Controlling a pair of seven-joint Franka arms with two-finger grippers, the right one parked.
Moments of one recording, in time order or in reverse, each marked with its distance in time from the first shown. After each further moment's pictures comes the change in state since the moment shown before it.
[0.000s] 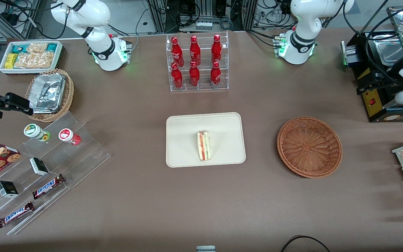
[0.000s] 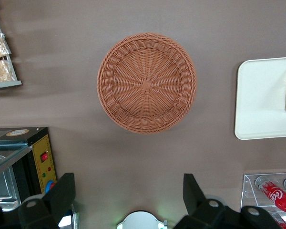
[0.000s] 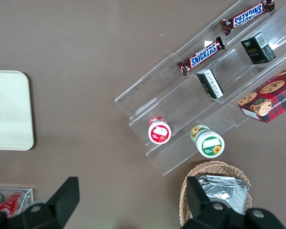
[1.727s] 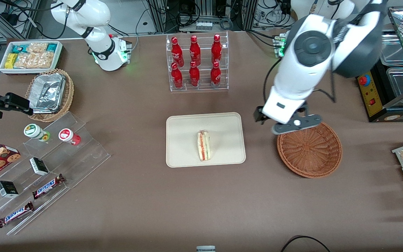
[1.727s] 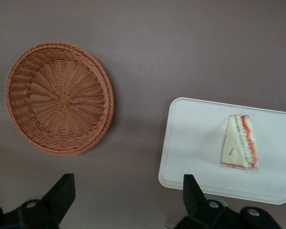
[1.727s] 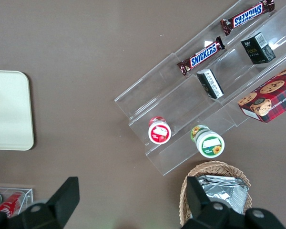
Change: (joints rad) arm -0.359 0.222 -0.078 0.045 0.073 0.229 -0.649
